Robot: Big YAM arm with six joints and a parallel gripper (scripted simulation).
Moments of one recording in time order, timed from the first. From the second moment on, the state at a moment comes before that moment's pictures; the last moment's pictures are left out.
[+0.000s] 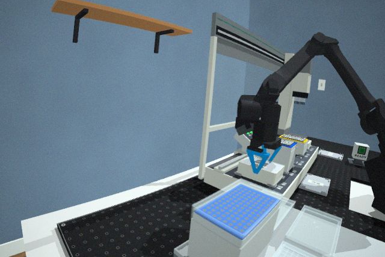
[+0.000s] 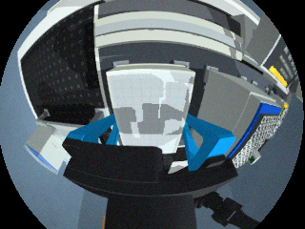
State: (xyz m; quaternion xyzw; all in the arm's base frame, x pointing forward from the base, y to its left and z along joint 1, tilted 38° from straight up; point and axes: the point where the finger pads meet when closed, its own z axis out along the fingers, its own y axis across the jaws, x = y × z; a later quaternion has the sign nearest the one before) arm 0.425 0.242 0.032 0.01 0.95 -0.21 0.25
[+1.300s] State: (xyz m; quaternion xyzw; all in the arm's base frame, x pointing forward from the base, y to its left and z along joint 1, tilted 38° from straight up) arm 0.405 0.252 0.063 0.02 0.95 -0.21 0.25
